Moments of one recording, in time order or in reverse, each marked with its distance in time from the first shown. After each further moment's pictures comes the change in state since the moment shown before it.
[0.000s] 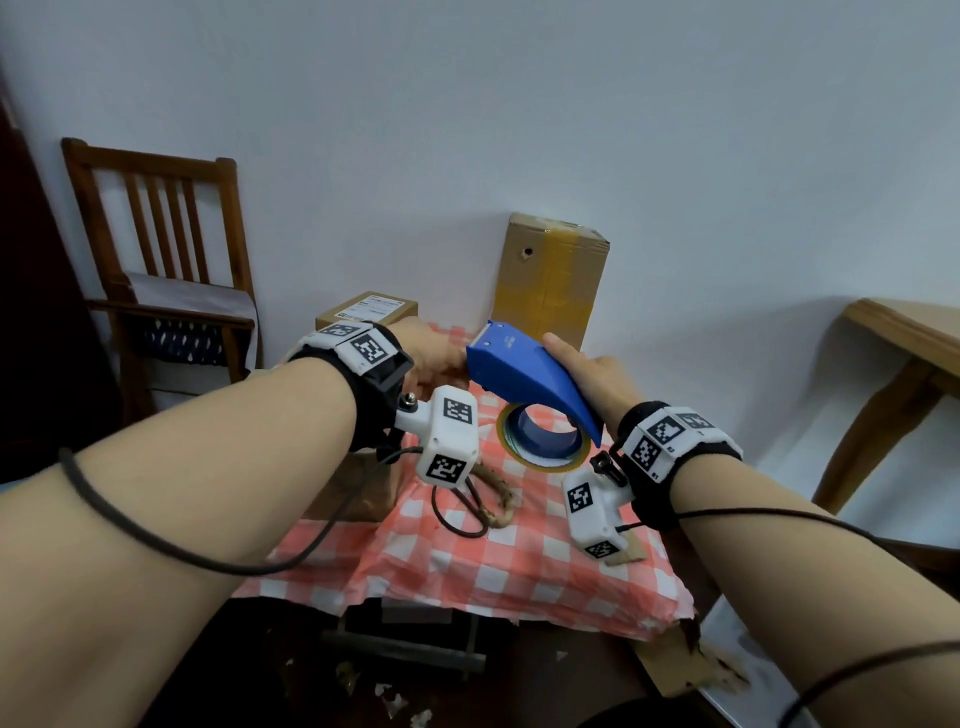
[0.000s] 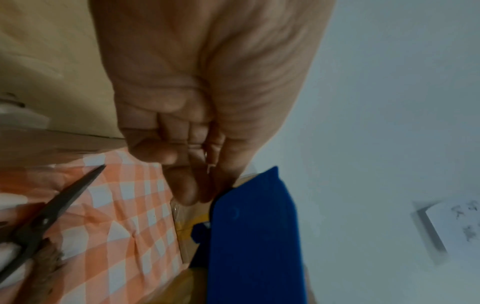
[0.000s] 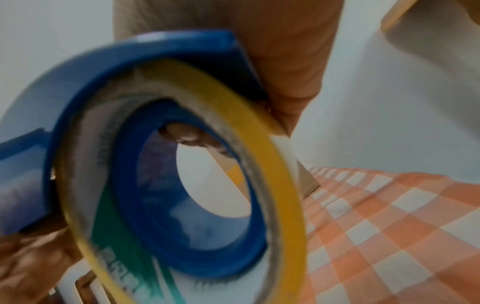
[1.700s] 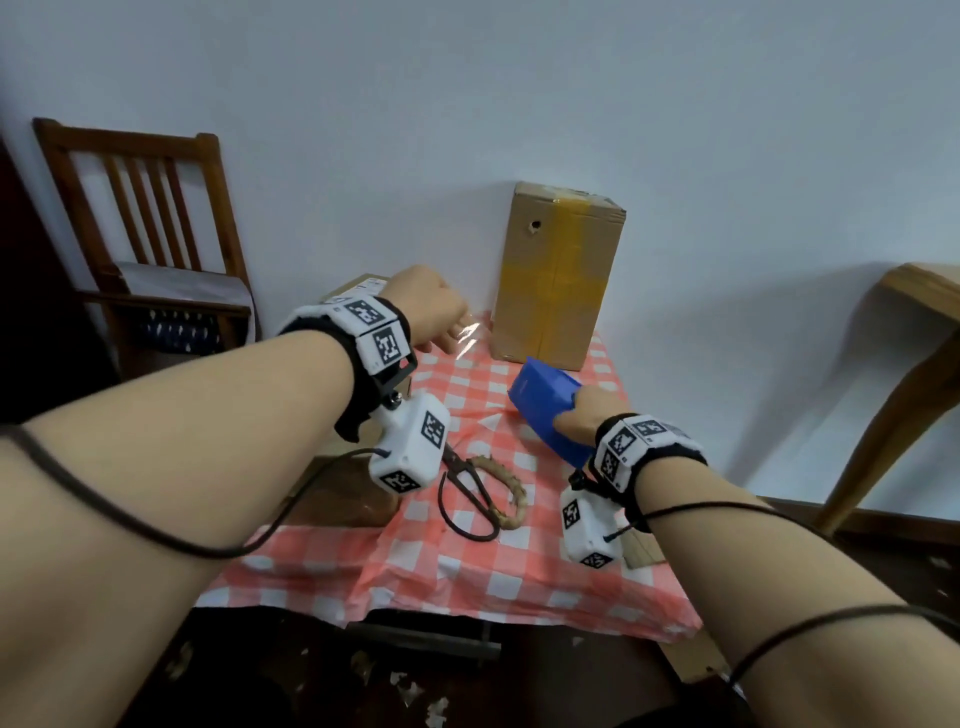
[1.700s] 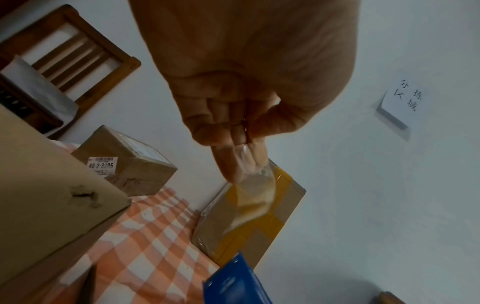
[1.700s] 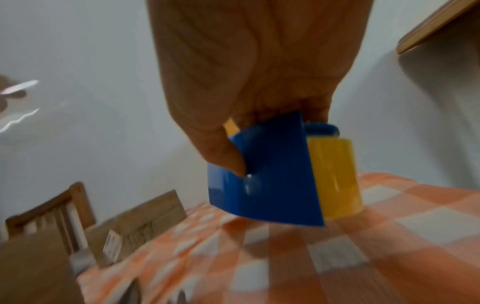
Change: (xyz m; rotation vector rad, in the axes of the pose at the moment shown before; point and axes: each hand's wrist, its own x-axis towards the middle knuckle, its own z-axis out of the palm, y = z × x) left_hand 0.028 0.016 -0.009 0.288 0.125 0.213; right_hand 0.024 0.037 0.027 -0.866 -0.208 0.125
